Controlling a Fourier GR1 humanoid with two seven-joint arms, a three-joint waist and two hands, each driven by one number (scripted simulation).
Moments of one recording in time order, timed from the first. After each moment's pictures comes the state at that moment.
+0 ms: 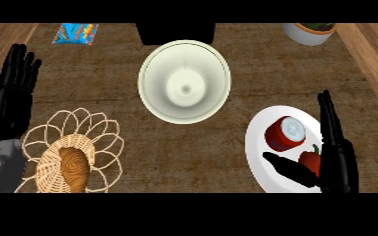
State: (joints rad) left arm -0.18 0.45 0.06 -1.50 0.30 0.20 -0.07; right arm 0.12 -0.36 0.33 -1.85 0.63 -0.59 0.22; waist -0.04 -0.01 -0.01
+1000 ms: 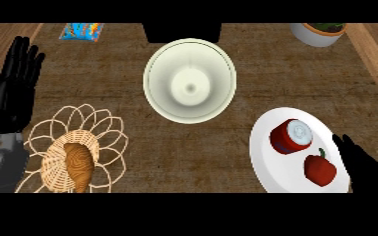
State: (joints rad) left arm -0.22 0.45 0.06 -1.50 0.29 0.17 -0.04; right arm 0.25 -0.59 0.36 -2.33 0.72 0.24 1.04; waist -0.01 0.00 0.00
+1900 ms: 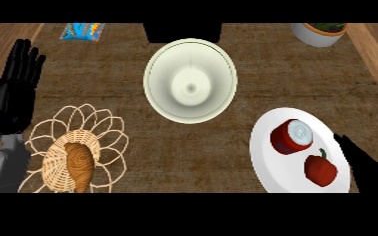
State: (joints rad) left arm -0.22 0.40 0.12 -1.48 0.25 0.12 -0.05; right arm 0.26 -0.46 0.18 -2.19 0.63 0.36 0.93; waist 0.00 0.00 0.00
